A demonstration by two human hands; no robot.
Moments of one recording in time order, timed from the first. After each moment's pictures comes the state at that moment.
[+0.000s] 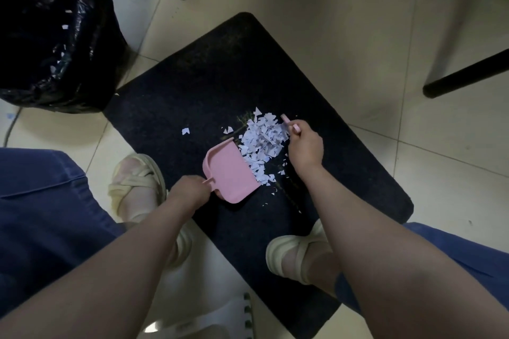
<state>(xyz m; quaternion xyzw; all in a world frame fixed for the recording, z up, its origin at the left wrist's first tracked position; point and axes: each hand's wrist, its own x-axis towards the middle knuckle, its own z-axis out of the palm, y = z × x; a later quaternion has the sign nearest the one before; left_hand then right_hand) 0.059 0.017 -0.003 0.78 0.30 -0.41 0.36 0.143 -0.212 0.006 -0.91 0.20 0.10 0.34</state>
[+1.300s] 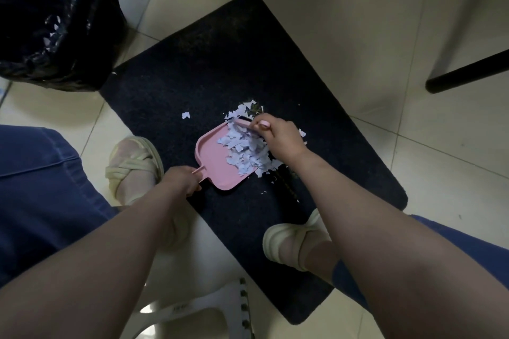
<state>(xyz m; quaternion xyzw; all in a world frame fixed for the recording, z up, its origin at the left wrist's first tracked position) 0.055 0.037 -0.032 0.74 0.32 -0.46 0.38 0.141 -0.178 0.020 -0.91 -0.03 0.27 0.30</state>
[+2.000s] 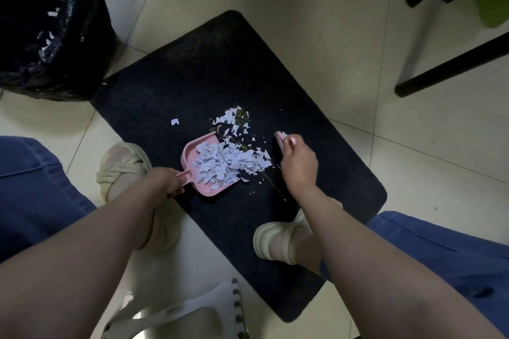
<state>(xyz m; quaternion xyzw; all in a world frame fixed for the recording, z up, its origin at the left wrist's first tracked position) 0.050 0.044 0.002 0.75 0.28 -0.47 0.37 0.077 -0.214 0.041 -0.95 0.17 0.05 0.26</state>
